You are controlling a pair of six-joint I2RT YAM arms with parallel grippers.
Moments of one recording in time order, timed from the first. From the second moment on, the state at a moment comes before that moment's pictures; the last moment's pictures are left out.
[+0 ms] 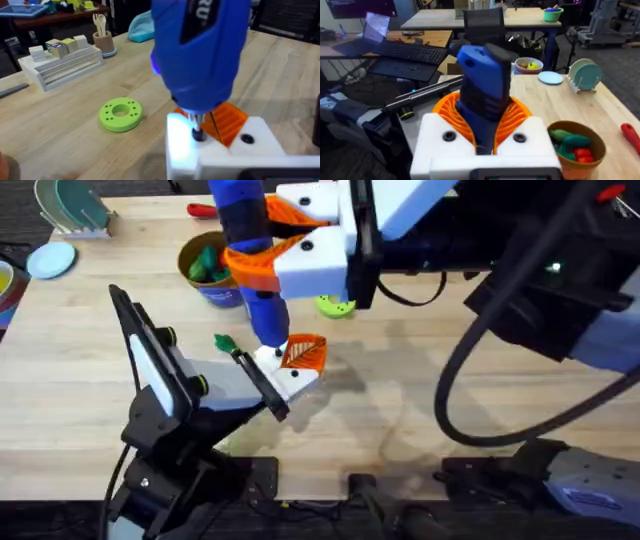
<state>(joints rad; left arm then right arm) -0.40 0.01 0.01 -0.06 0.51 -0.02 0.71 1.30 0.95 0.40 -0.83 0.02</state>
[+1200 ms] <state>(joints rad) -0.40 0.01 0.01 -0.05 0.51 -0.02 0.70 1.24 0.95 0.36 -0.85 0.00</state>
